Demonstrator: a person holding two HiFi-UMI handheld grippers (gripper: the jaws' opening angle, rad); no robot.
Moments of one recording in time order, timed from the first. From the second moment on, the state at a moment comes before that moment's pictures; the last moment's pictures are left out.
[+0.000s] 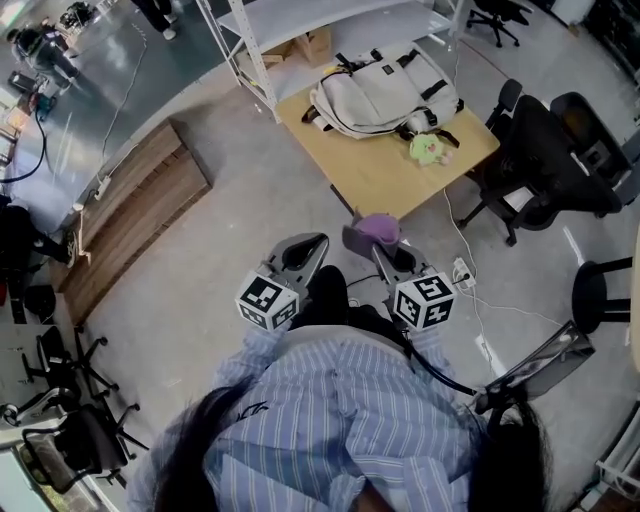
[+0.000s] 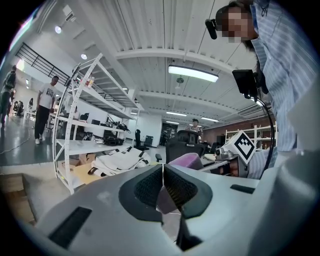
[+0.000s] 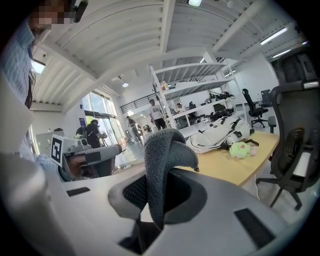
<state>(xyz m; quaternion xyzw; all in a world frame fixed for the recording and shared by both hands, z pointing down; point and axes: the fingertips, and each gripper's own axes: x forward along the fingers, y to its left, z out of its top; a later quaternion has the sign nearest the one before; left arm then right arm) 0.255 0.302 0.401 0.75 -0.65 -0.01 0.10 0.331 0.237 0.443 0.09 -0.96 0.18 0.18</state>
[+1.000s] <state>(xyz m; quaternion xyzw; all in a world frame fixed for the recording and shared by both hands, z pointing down) 0.087 0.205 0.445 0.78 -0.61 -0.01 0.15 0.194 0.137 0.483 0.15 -0.94 0.20 0.23</state>
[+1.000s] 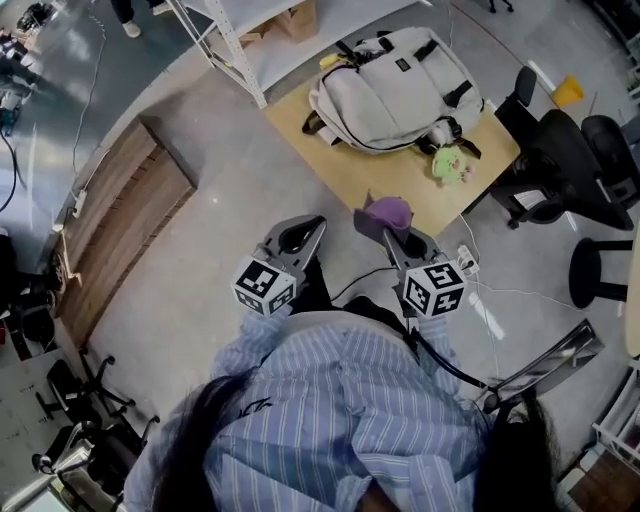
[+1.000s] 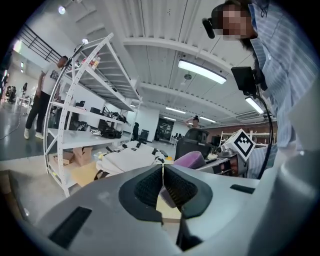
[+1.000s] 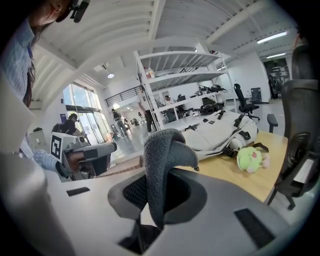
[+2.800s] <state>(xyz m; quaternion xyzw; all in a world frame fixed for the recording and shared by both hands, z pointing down) -0.132 0.138 0.490 0.77 -0.59 -0.03 0.22 -0.175 -0.096 0.575 0.24 -0.89 0.17 0.33</state>
